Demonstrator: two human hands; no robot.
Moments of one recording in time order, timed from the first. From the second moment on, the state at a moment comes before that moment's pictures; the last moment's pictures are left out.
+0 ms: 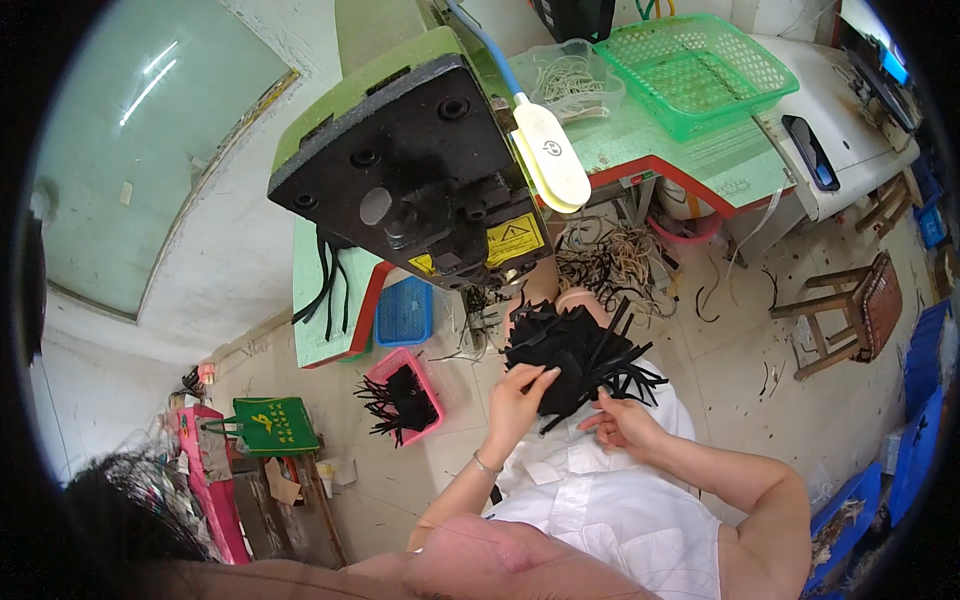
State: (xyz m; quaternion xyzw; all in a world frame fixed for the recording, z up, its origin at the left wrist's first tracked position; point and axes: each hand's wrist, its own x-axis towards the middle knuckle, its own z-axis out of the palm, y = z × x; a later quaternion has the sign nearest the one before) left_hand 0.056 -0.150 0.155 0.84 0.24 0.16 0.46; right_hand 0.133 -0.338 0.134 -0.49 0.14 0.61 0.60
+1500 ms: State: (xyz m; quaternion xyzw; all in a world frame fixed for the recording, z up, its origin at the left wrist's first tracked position) left_hand 0.097 -0.129 0.257 0.56 0.19 0.27 0.76; right_hand 0.260 -0.287 0.307 -0.68 -0.40 0.36 0.50
